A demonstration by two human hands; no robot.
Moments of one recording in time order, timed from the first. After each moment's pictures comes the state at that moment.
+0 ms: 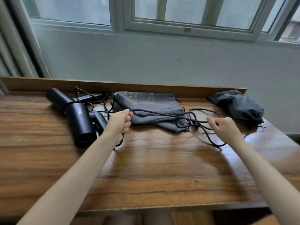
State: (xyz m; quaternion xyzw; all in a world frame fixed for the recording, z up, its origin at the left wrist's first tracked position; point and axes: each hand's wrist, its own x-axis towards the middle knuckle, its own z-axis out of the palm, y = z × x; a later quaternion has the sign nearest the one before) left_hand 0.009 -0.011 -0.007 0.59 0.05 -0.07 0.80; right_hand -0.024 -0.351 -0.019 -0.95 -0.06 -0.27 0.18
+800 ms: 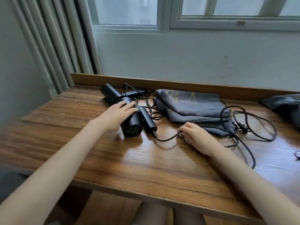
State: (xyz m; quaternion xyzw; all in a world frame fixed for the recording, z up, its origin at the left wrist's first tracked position) left_hand 0.006 0.158 -0.006 0.97 -0.19 0.04 -0.12; right_hand -0.001 -0.163 -0.049 -0.92 -0.35 -0.09 0.12
